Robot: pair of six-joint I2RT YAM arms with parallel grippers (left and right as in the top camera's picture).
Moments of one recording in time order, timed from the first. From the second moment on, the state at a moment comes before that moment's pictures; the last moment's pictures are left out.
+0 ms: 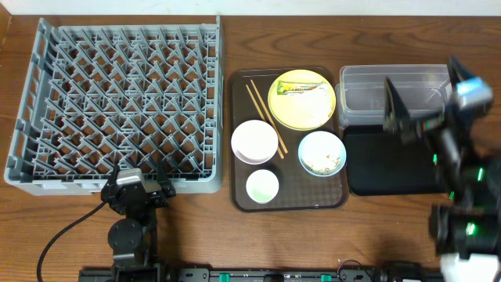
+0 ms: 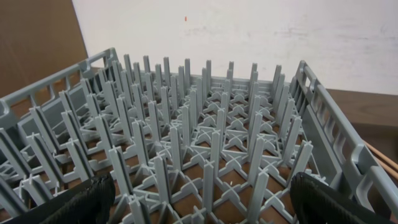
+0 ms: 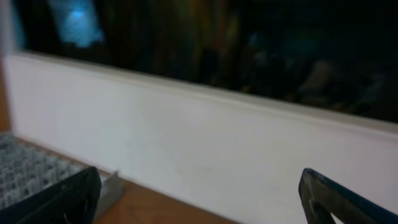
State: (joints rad) left arm 0.07 0.01 0.04 -0.14 -0.11 -0.03; right arm -0.05 0.85 0.87 0.16 -0.41 -0.02
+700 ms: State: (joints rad) left arm 0.07 0.01 0.04 -0.14 -0.11 -0.03; right arm 0.23 2.04 2.35 -1.12 -0.39 -0.28
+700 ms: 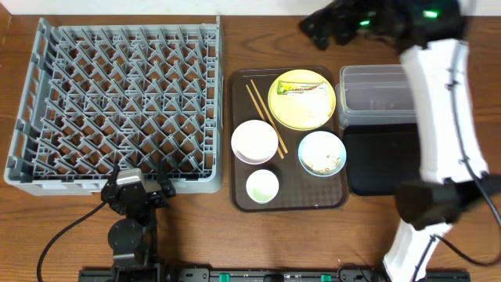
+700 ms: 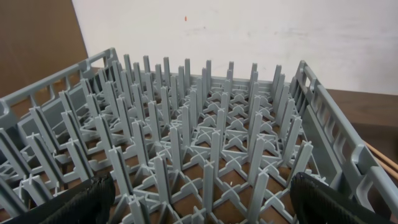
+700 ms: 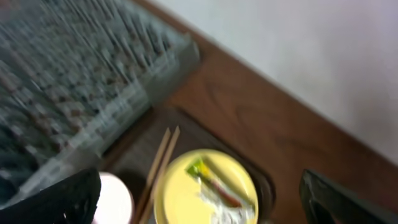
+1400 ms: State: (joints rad) left arm 0.07 0.01 0.04 -0.14 -0.11 -0.03; right arm 0.31 2.47 2.36 -1.30 -0.11 -0.29
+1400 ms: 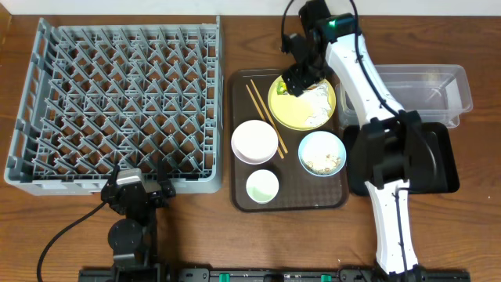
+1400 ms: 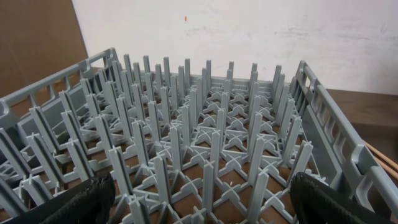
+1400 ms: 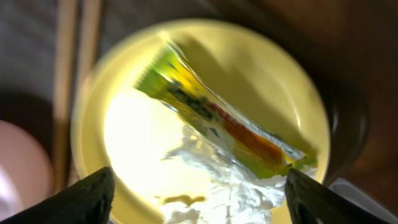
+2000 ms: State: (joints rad) left arm 0.07 0.01 0.04 -0.14 -0.11 -0.03; right arm 0.31 2.59 2.36 -1.36 0.02 -0.19
